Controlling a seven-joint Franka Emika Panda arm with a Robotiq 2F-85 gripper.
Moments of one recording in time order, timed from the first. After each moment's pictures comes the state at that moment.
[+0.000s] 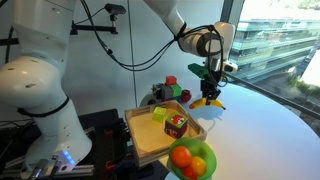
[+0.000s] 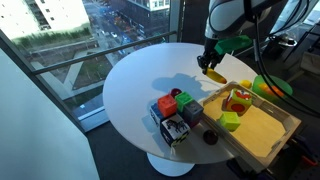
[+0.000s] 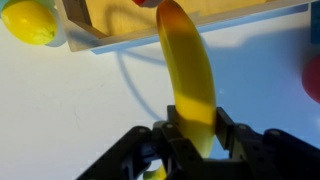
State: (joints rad) arm 0.02 0.41 -0.07 -1.90 -0.03 2.23 0.18
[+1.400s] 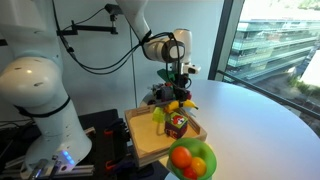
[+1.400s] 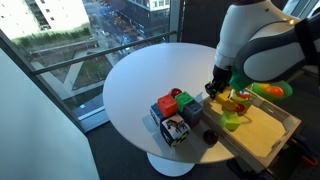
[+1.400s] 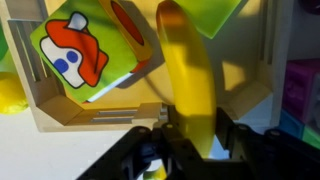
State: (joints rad) arm 0.13 0.16 -0.03 -2.38 -0.19 2.50 0.35
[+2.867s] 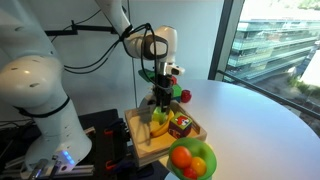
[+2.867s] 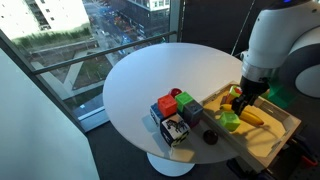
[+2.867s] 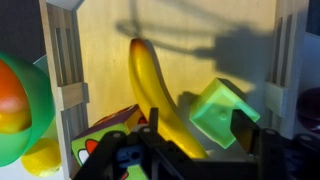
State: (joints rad) arm 0.08 -0.08 0.02 -2.63 -0.21 2.38 0.30
